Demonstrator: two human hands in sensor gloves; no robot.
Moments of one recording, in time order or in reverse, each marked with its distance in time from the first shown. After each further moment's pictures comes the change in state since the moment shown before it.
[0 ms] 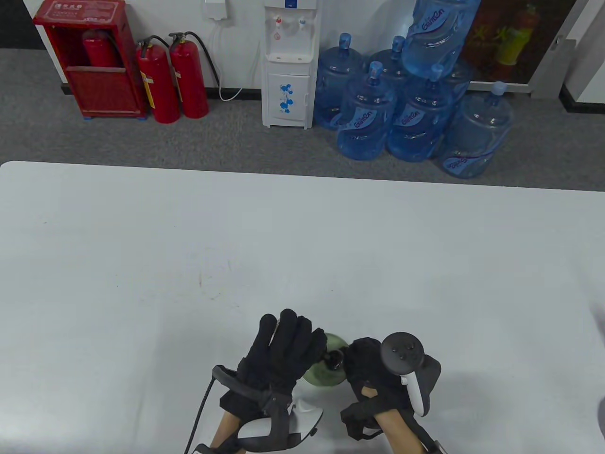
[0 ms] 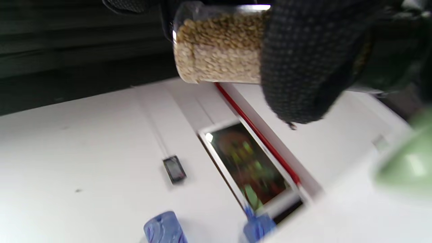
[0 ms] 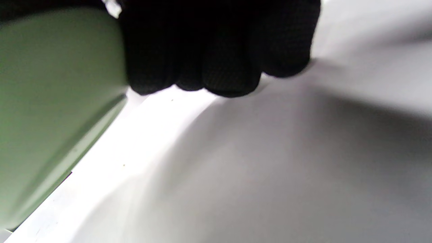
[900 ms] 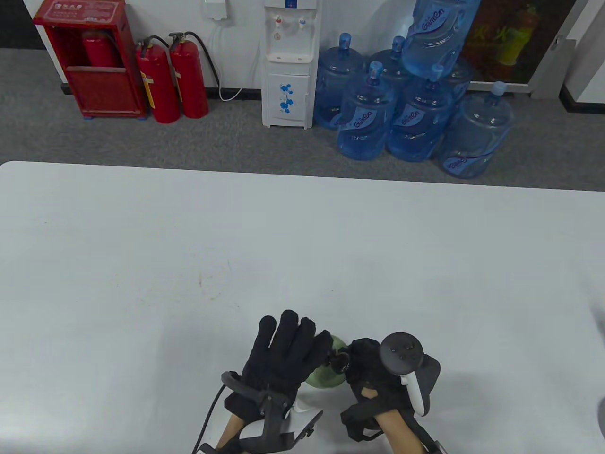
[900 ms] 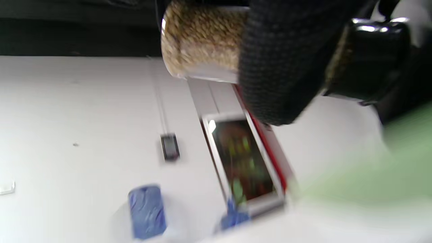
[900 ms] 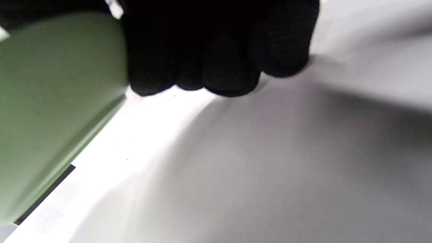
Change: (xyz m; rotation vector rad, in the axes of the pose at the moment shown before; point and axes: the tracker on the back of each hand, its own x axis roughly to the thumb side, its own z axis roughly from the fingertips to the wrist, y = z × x) left_hand 0.017 -0.014 0.009 -0.124 -0.046 -0.072; right_hand -0.001 0.003 -0.002 0.019 -0.007 0.010
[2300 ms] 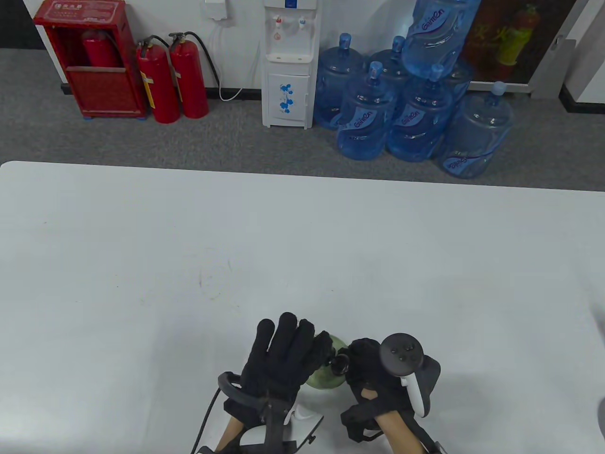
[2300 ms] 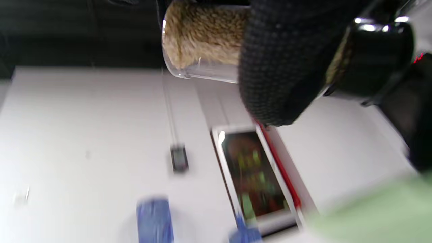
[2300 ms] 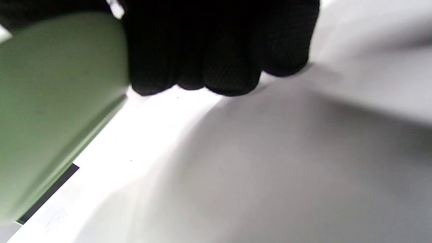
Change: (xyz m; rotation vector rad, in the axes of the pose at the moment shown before) left_hand -0.004 0.002 -0.001 -0.001 0.096 0.081; right_hand 0.003 -0.004 0.004 -0.007 -0.016 -0.004
